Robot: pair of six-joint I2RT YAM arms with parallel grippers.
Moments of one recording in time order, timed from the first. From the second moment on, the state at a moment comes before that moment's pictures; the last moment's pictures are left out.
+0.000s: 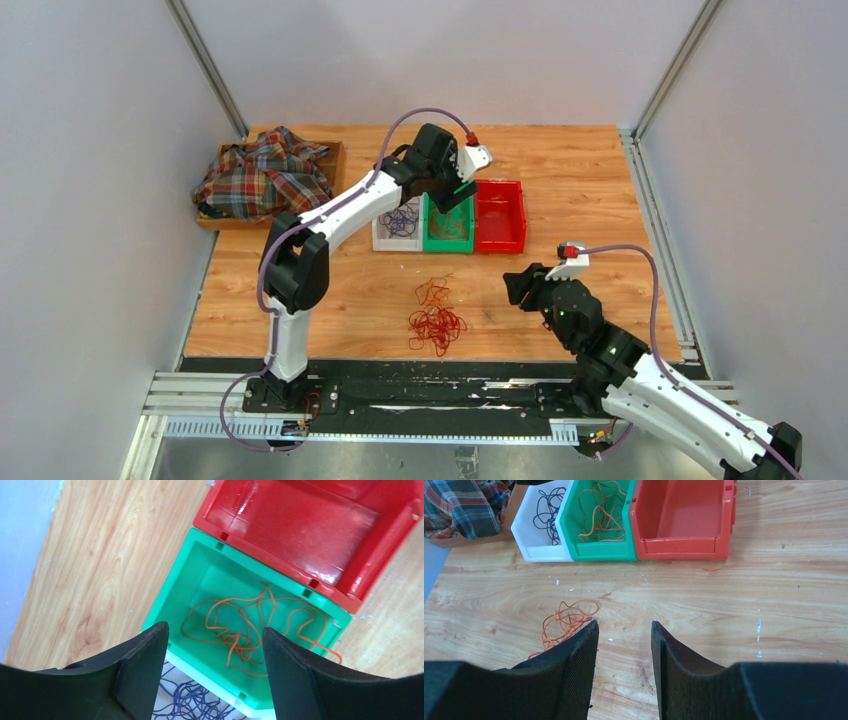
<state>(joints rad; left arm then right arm) -0.65 2.02 1.75 -0.43 0.12 0.48 0.83 0.49 0.34 -0.16 0.47 0.56</state>
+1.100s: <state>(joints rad) -0.68 2.09 1.64 -0.35 0.16 0.53 0.82 0.53 0.36 -0.16 0.44 0.56</state>
